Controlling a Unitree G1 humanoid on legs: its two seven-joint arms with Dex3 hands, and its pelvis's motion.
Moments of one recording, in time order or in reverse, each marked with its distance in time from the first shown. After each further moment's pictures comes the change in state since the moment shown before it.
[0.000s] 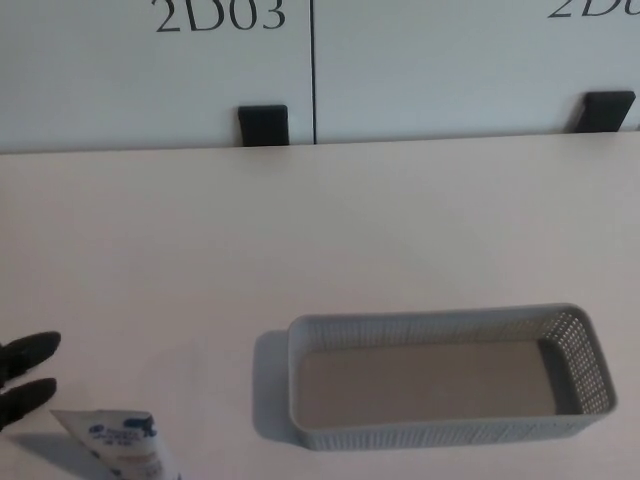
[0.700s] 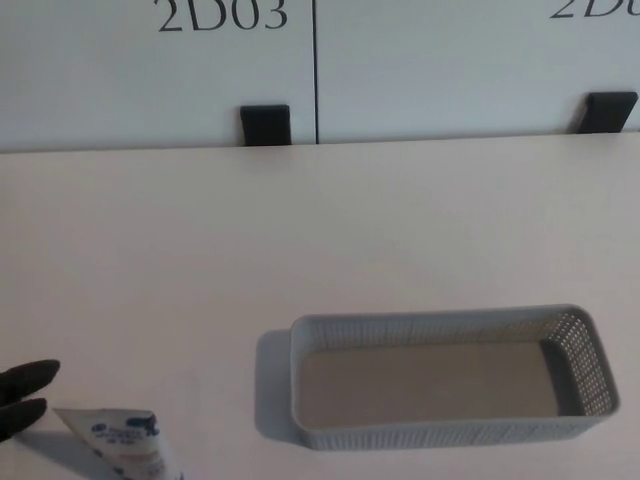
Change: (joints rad) left_arm 0.046 0.022 -0.019 0.002 0.010 -0.109 -0.046; right_arm -0.021 0.001 -0.005 -0.003 0.000 0.000 0.005
